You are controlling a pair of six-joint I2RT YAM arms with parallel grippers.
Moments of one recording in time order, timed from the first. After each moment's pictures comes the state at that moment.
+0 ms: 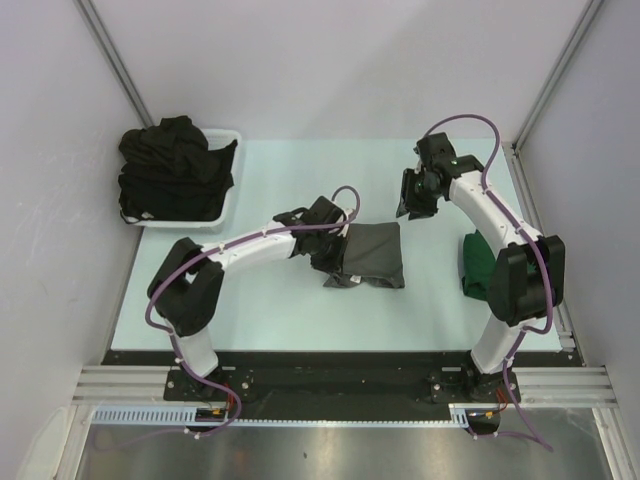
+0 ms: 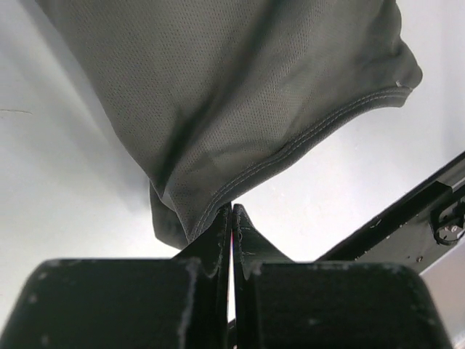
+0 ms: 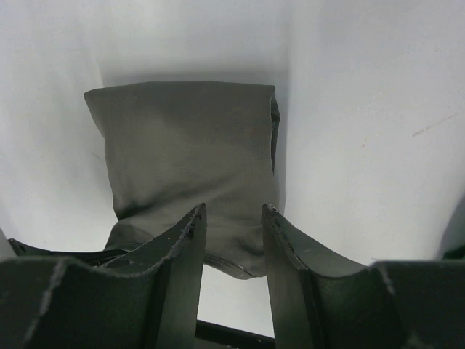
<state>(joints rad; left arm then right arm) -0.75 1.78 1.26 -0.54 0.24 -0.42 0.28 1.76 1.58 -0.86 -0.11 0.39</state>
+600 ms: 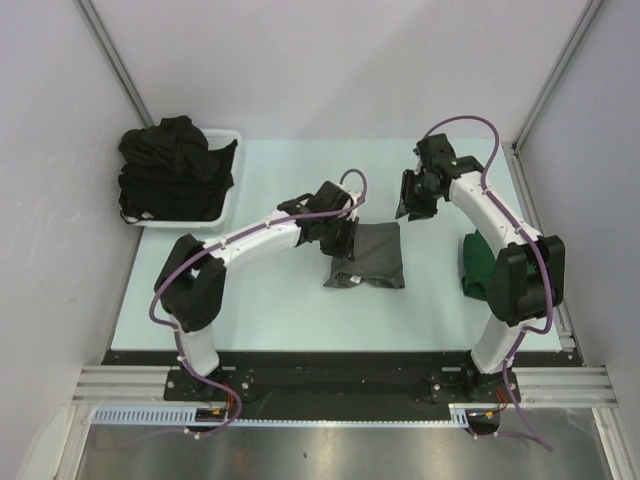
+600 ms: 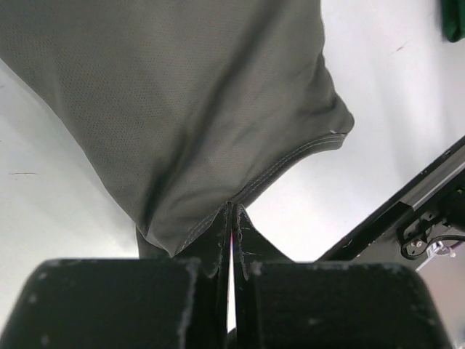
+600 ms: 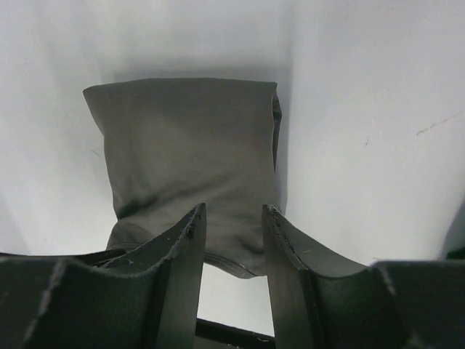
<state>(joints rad) -0.75 1.82 1.41 -0.55 0.24 -0.41 0.28 1.76 1.57 -0.86 -0.12 0.39</state>
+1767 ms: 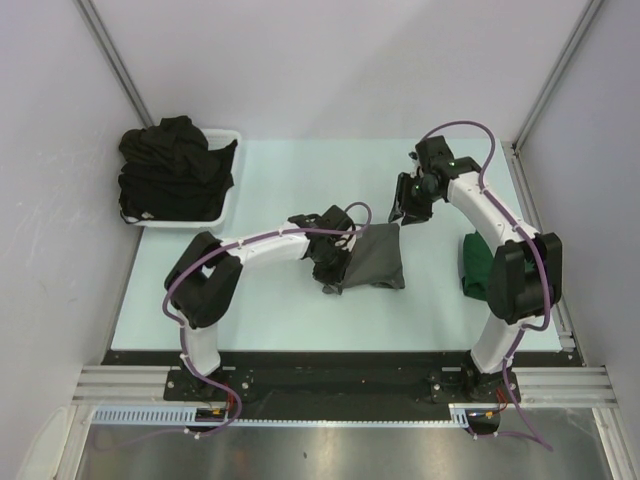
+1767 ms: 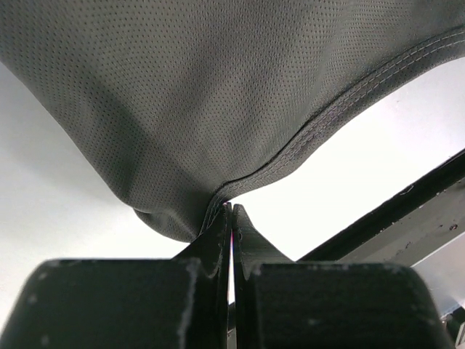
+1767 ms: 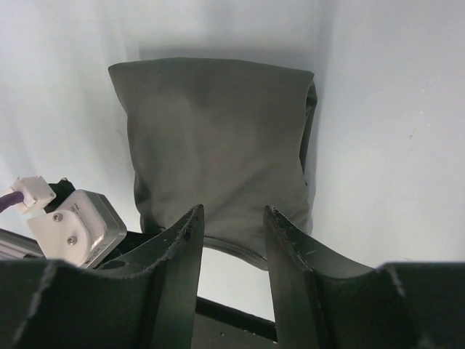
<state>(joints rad) -0.79 1.88 1.31 -0.67 0.27 -0.36 0.28 1.77 1.56 -0.86 -0.22 0.41</state>
